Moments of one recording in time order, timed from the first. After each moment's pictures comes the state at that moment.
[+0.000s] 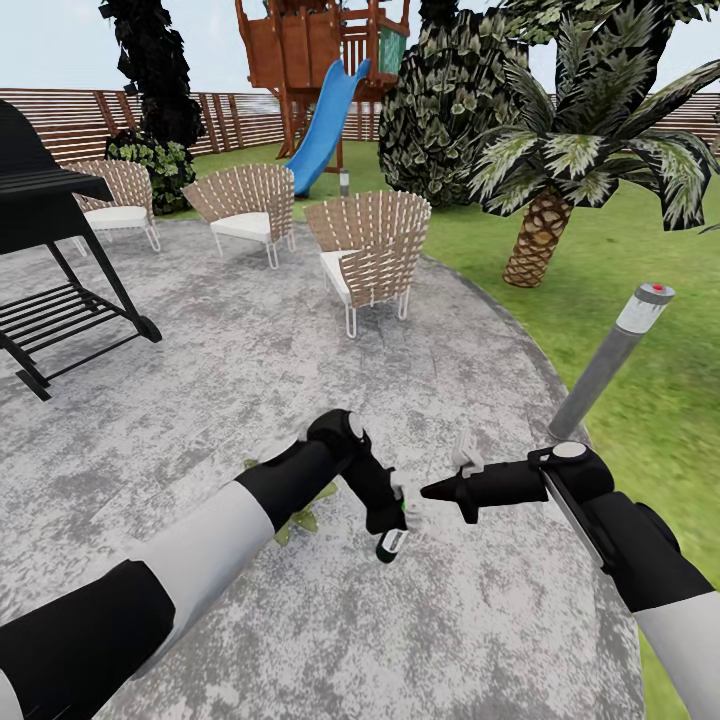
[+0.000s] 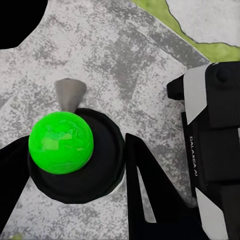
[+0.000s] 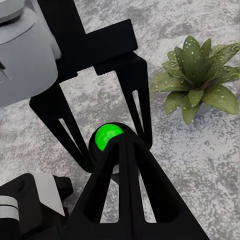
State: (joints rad) left arm -1.08 -0.17 -0.76 -0.83 -0.49 0.54 -1.35; right arm -0.69 -0.32 0.27 -1.36 -0.01 0.67 1.21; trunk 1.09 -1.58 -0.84
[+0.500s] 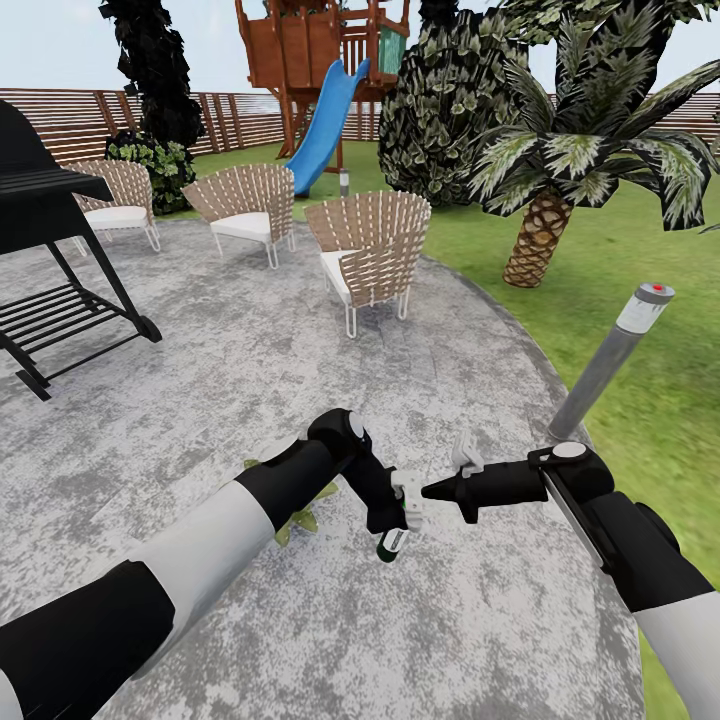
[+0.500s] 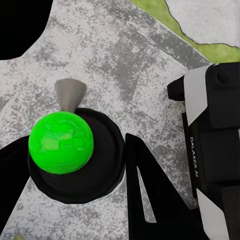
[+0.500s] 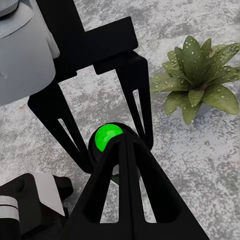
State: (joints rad) left arm -1.08 -0.17 -0.76 -0.83 -0.48 0.54 -1.35; right arm -0.69 -0.32 0.27 -1.36 -0.01 0.67 1.21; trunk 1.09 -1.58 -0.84
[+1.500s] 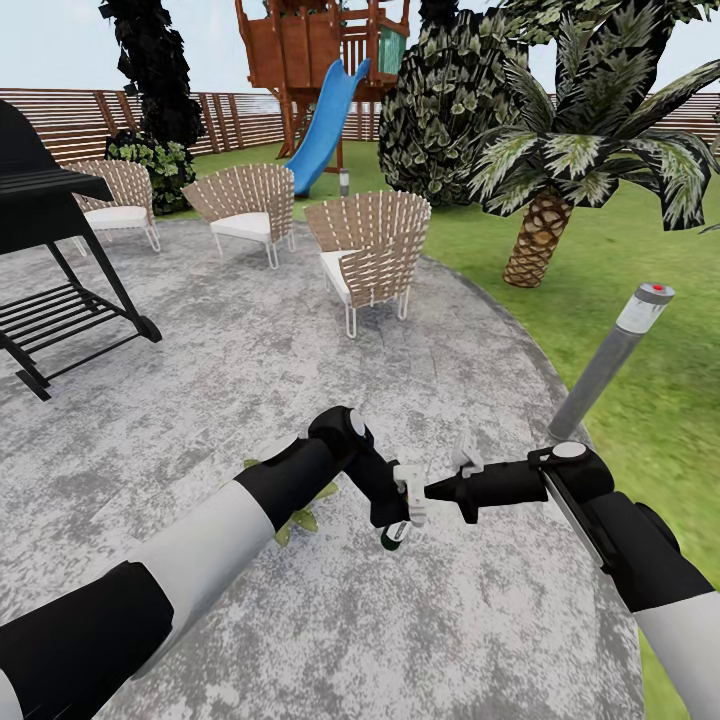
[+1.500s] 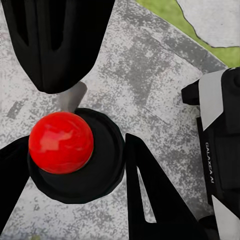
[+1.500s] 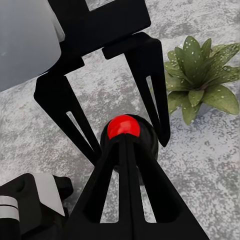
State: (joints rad) left arm -1.08 -0.17 -0.76 -0.86 -0.48 0.54 -1.30; right arm -0.69 -0.32 0.27 -1.36 -0.01 0.67 1.21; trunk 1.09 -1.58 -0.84
